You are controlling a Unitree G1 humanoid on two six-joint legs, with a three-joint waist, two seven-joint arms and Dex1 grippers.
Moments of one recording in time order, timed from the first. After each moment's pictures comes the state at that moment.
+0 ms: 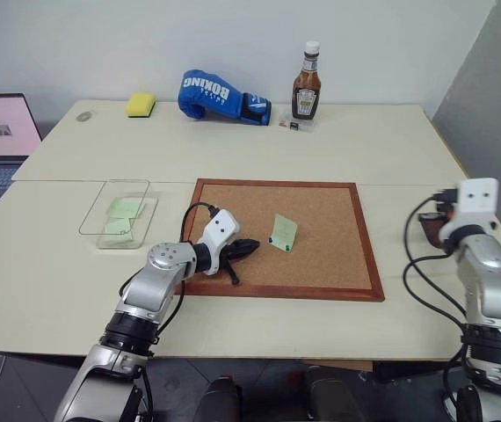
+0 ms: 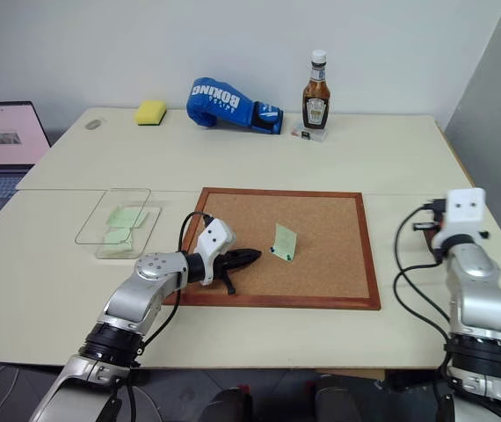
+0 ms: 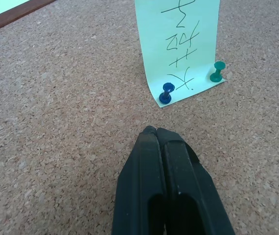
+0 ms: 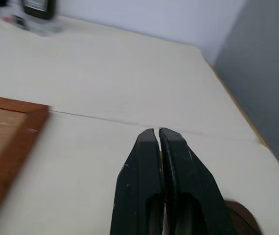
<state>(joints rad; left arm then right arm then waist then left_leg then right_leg) -0.44 0.44 -0.19 0.18 -0.15 0.35 -0.85 -0.34 -0.45 -0.39 0.00 0.09 0.53 0.15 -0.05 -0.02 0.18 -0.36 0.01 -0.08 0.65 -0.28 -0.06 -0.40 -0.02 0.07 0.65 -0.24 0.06</state>
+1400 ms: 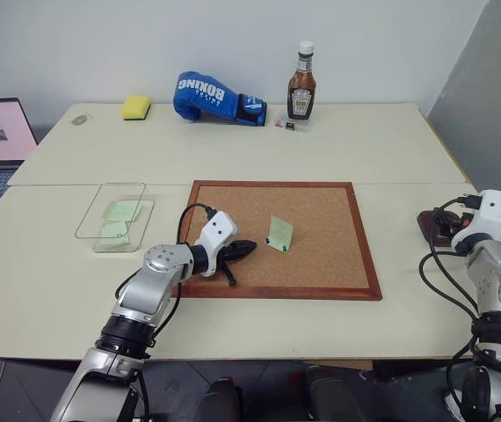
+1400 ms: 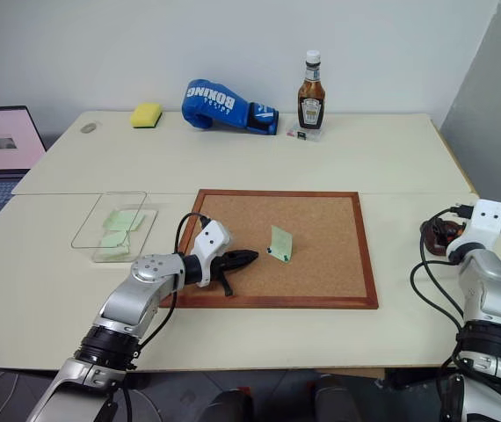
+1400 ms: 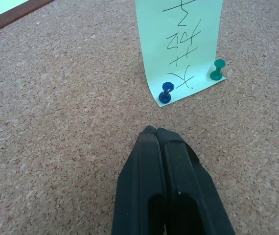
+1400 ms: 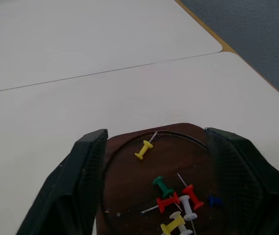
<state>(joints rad) -0.42 0.46 -0.19 0.14 -0.15 0.35 -0.84 -0.44 -0.49 -0.43 0.31 0.25 0.46 0.19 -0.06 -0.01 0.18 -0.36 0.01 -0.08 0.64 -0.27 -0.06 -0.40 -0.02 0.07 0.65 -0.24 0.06</state>
